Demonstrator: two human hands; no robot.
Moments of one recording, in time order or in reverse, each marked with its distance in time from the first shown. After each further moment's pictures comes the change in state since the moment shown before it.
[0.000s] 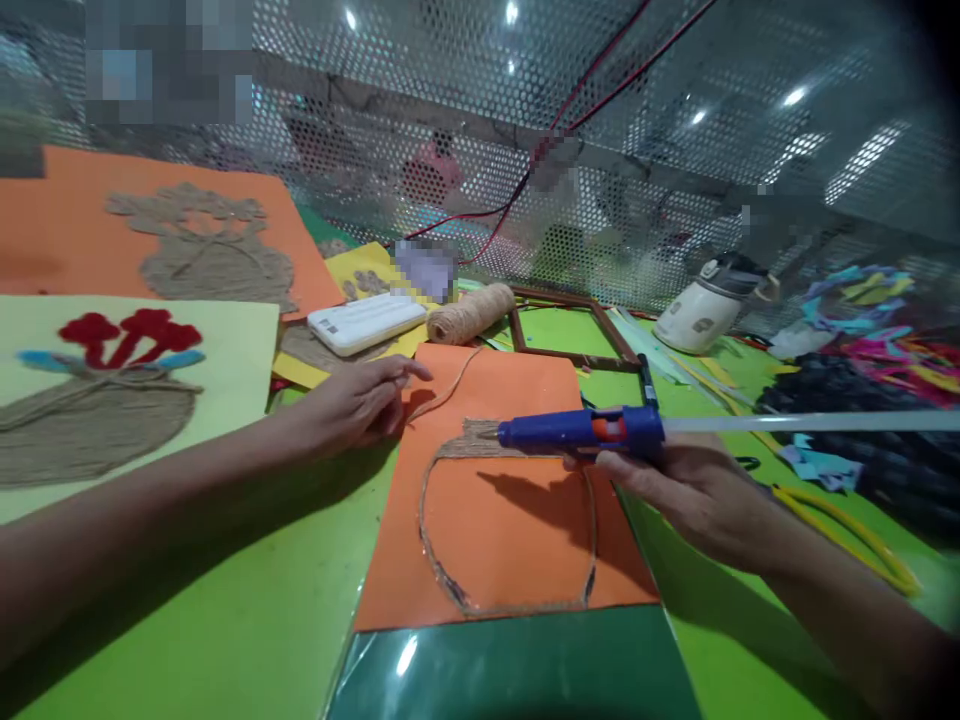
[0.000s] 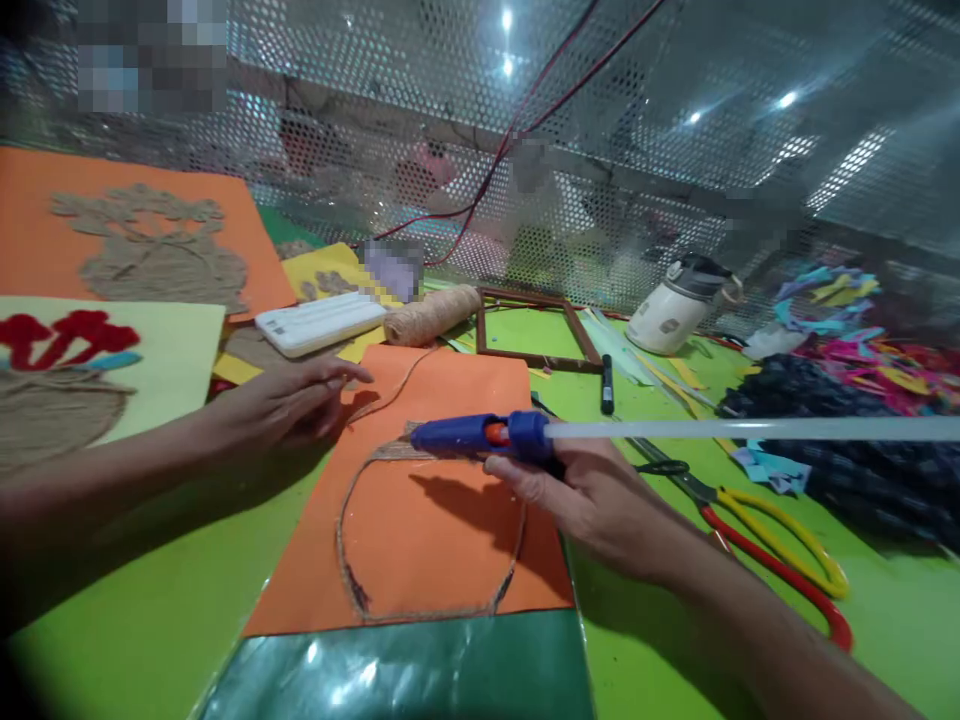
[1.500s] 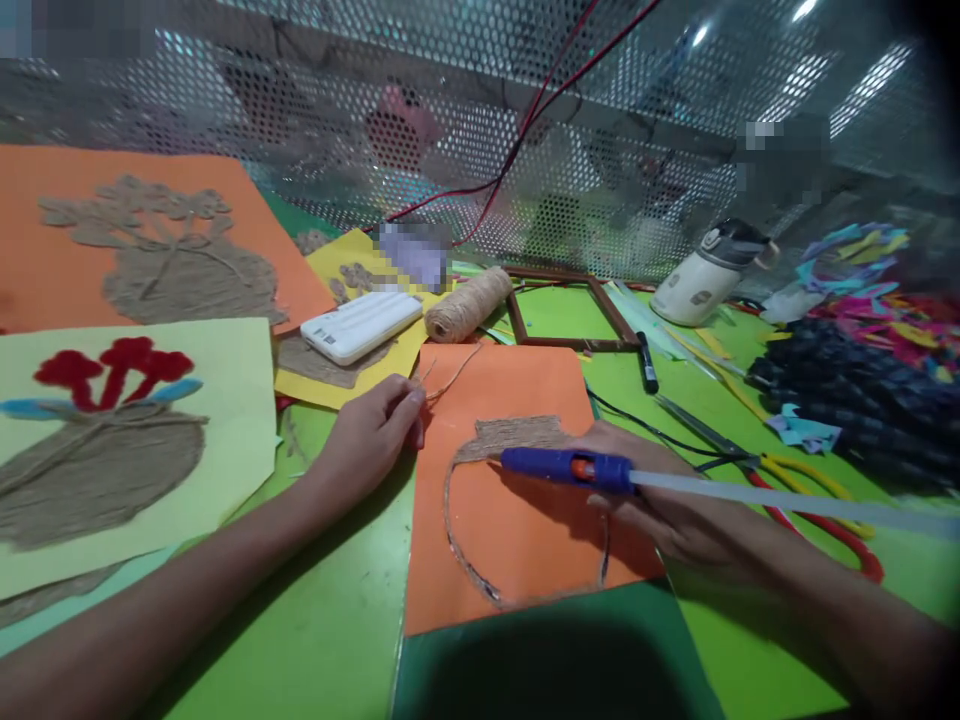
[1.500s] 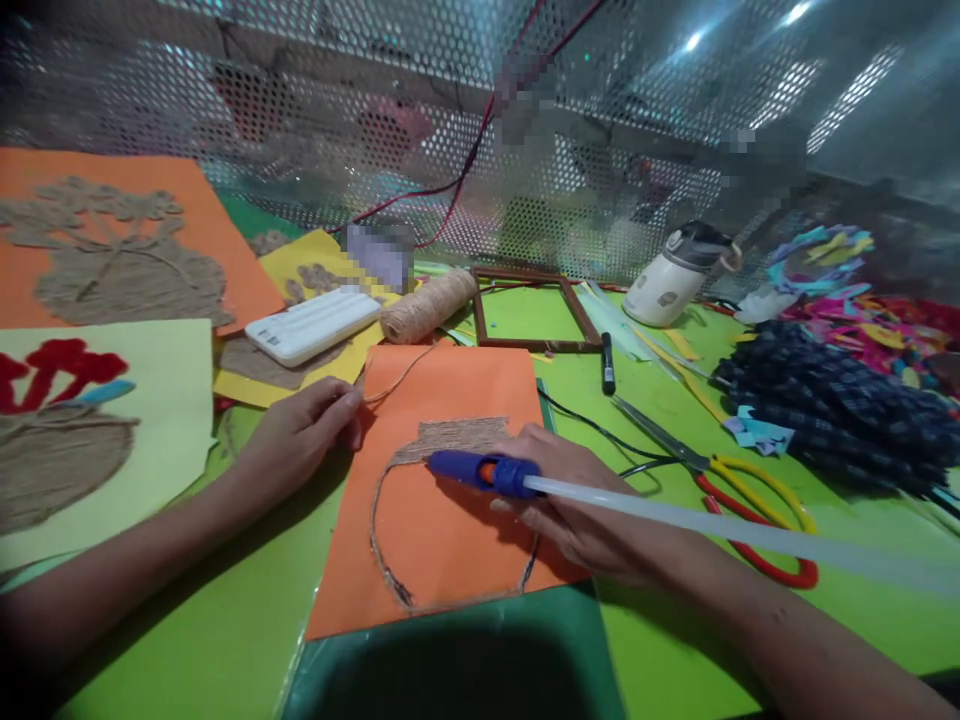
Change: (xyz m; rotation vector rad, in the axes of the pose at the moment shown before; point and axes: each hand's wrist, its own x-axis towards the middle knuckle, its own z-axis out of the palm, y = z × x) left_hand -0.011 0.008 0.019 0.103 0.189 -0.001; right_hand -0.003 -0.002 0.011 -0.175 -0.143 -0.204
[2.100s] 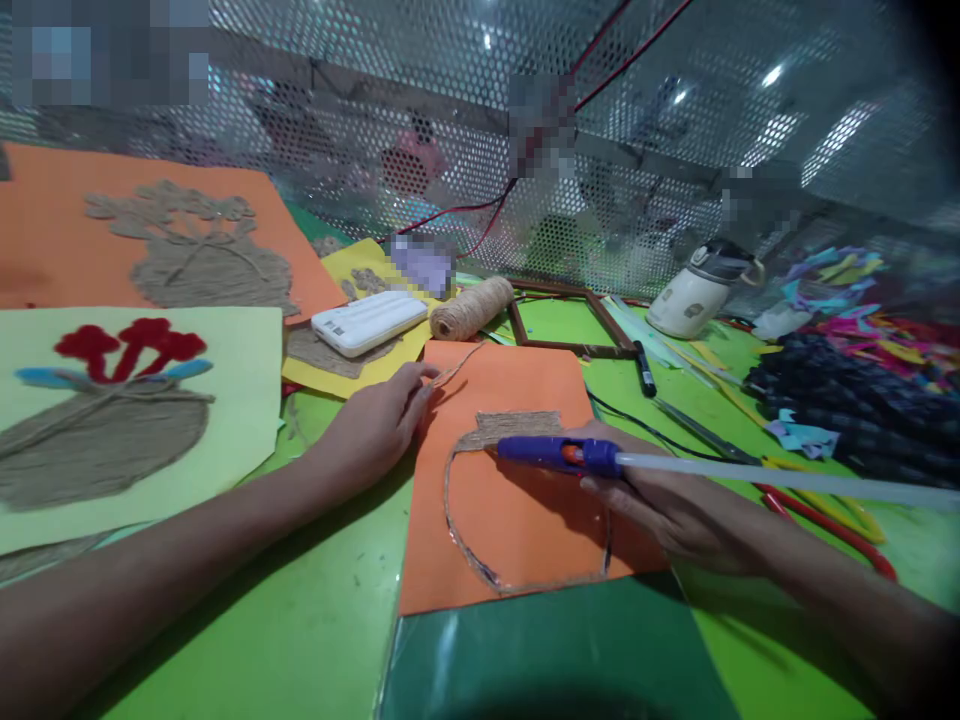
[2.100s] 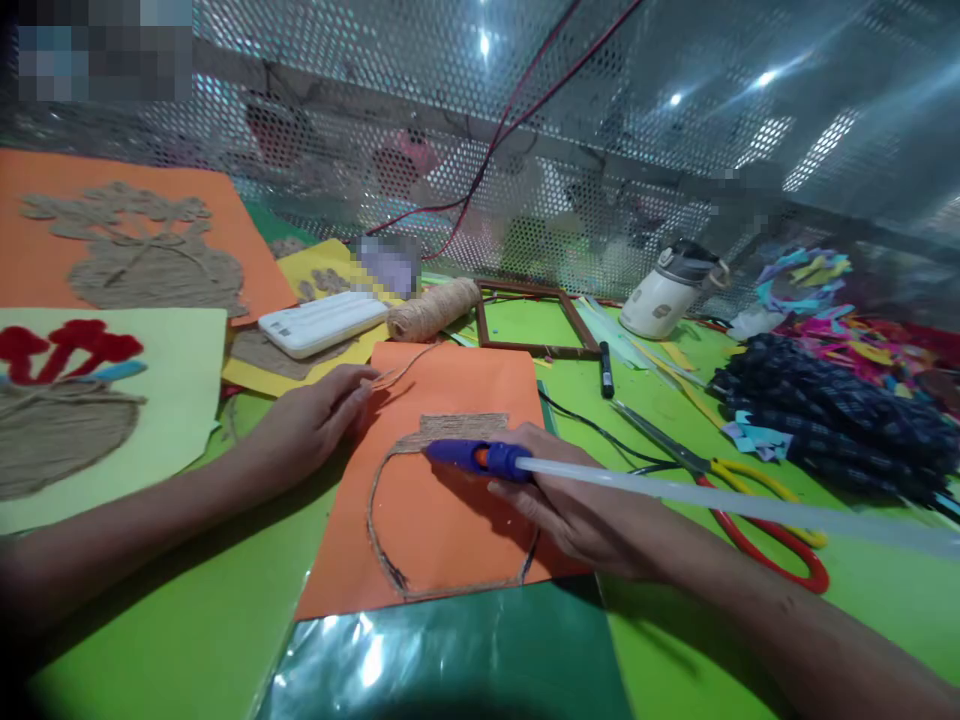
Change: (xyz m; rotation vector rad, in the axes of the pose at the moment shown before) left_hand 0.002 -0.007 0.004 0.309 0.007 0.136; right_hand -0.002 -0.007 0.006 -0.021 -0.037 0.021
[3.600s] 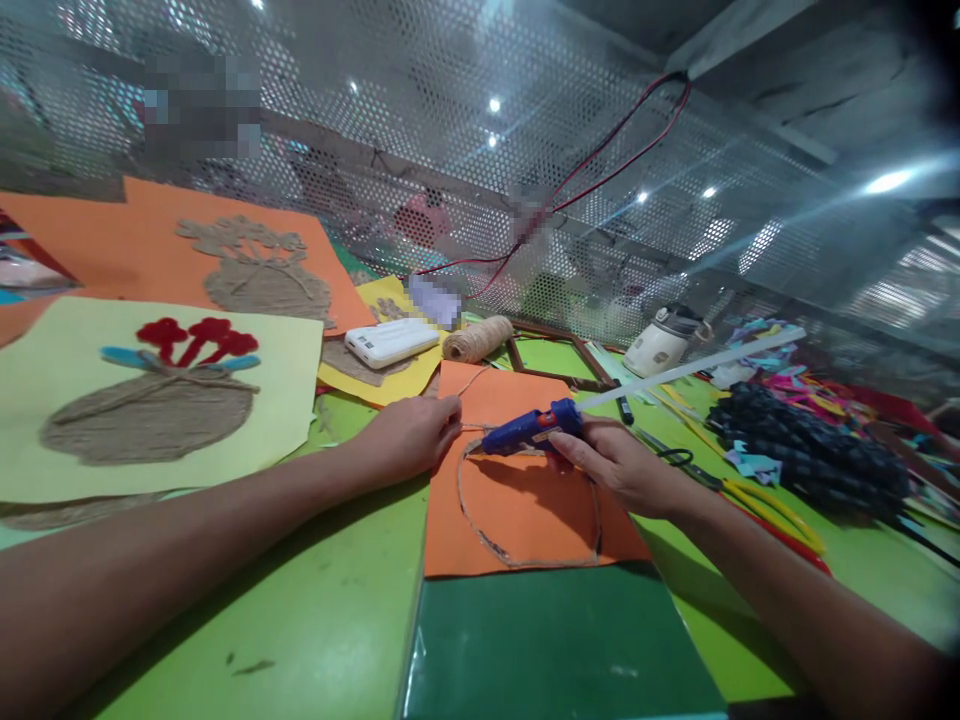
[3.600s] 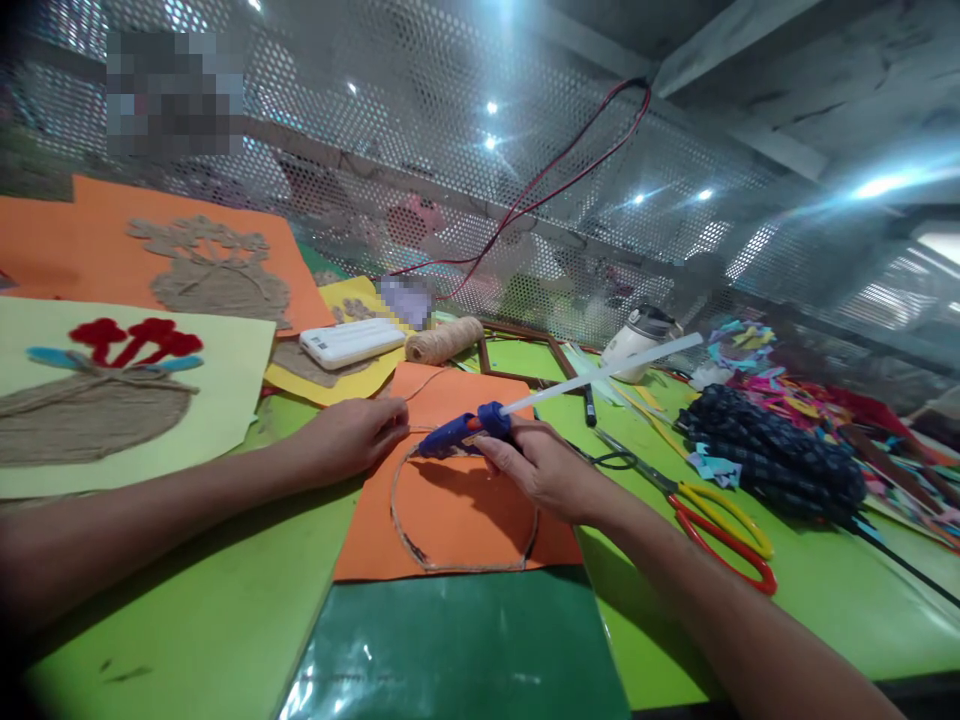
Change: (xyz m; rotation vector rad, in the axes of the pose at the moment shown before) left_hand 0.000 0.008 0.008 0.319 -0.115 0.193; right_hand 0.036 -0.008 0.012 0.091 0.103 0.149
